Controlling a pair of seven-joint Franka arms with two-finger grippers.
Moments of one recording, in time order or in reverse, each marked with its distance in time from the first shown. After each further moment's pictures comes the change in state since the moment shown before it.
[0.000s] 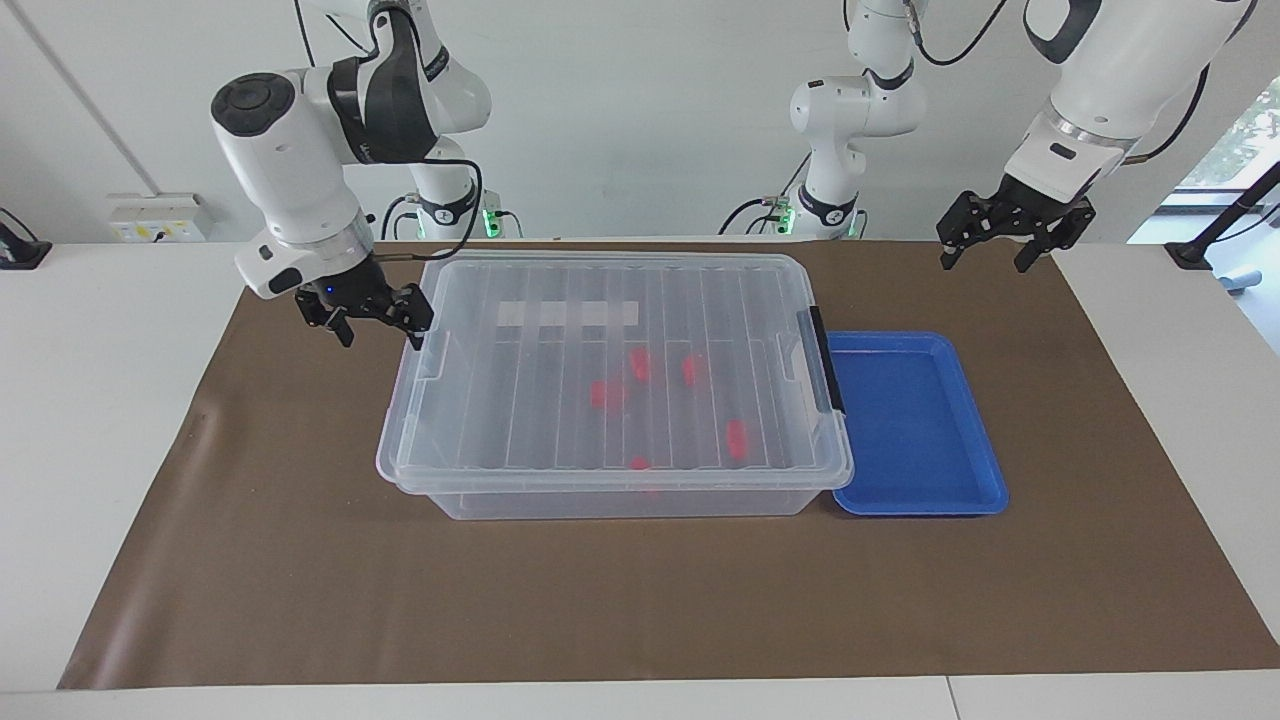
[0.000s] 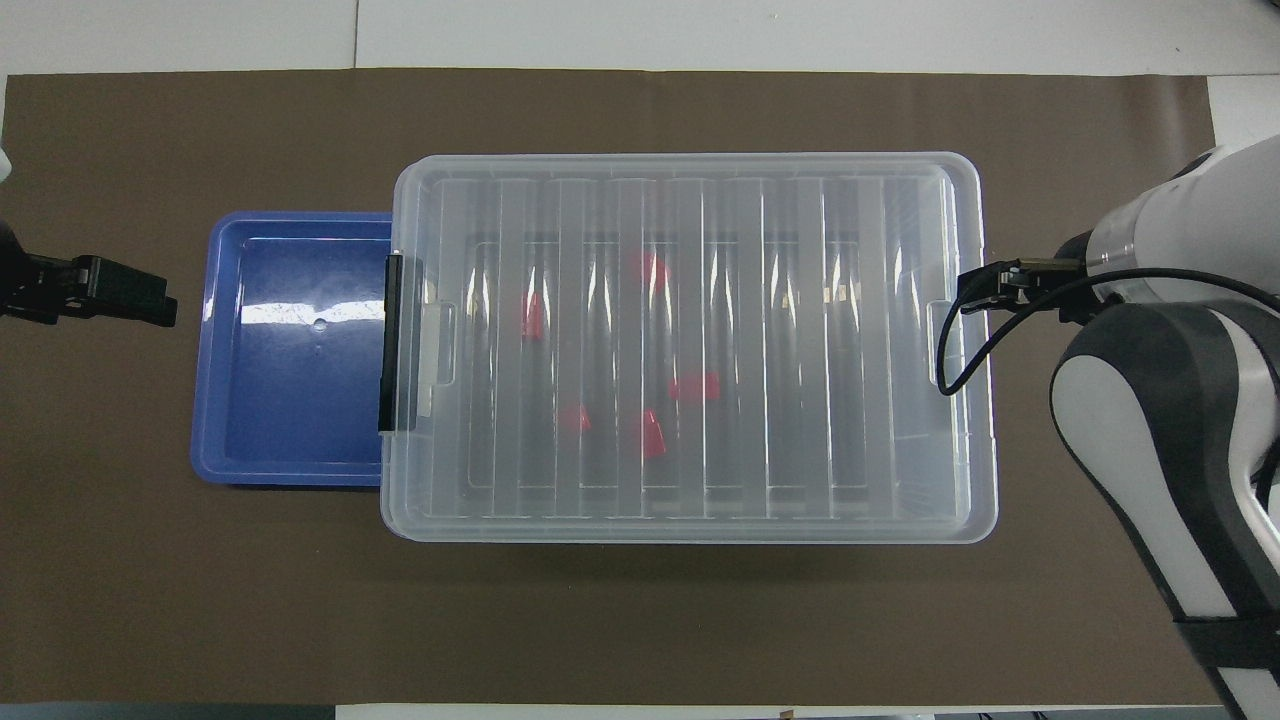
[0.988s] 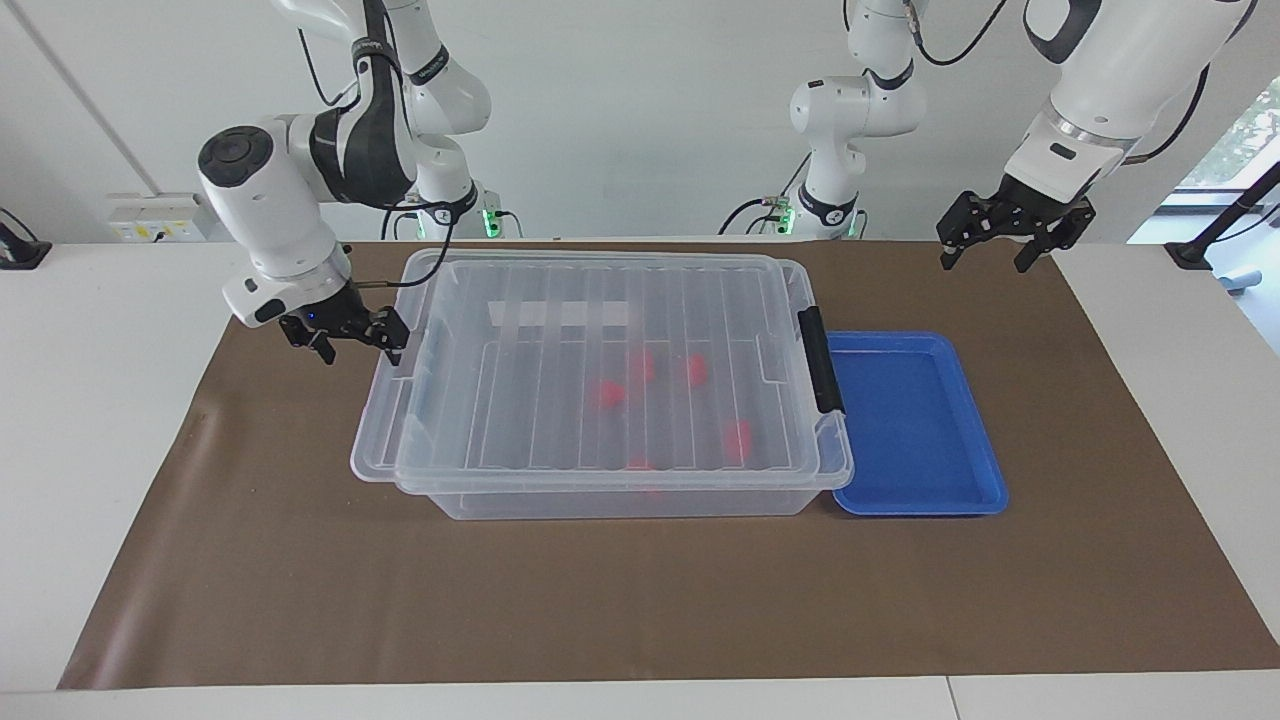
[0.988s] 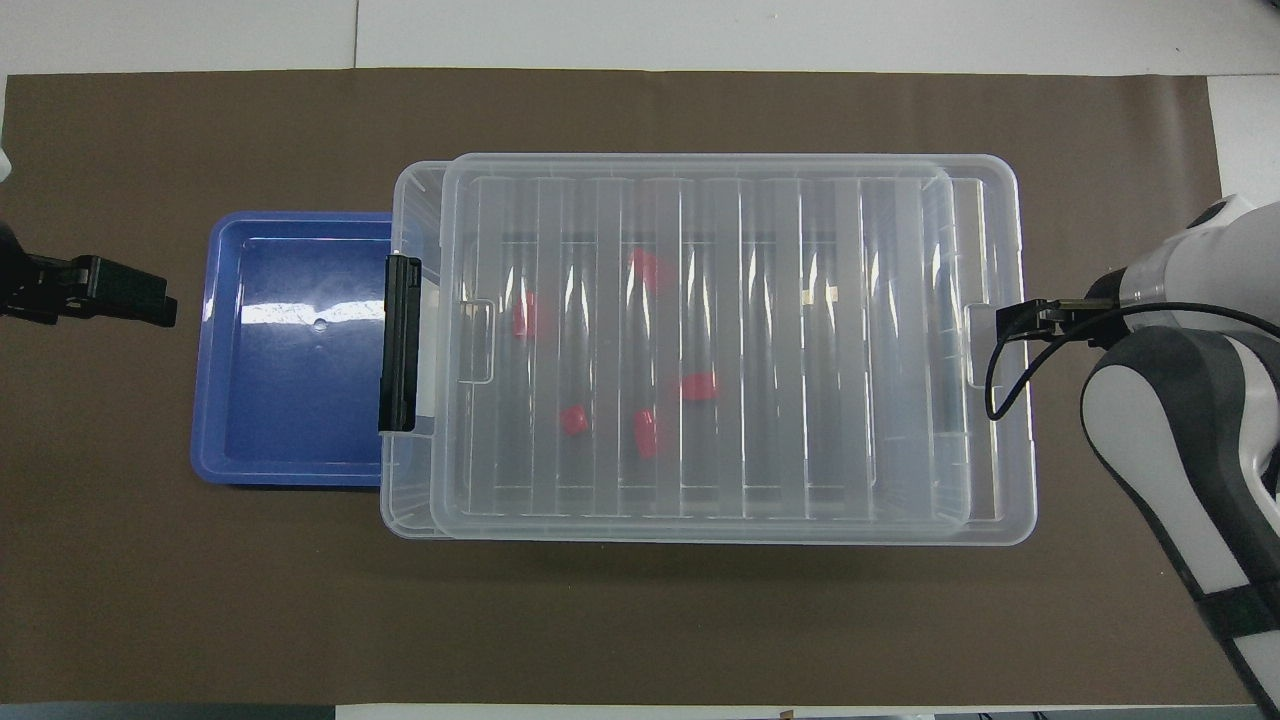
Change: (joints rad) left arm 0.000 0.000 0.000 0.000 0.000 0.000 0.000; right arm -0.122 -0.023 -0.008 -0.147 0.001 0.107 -0.187
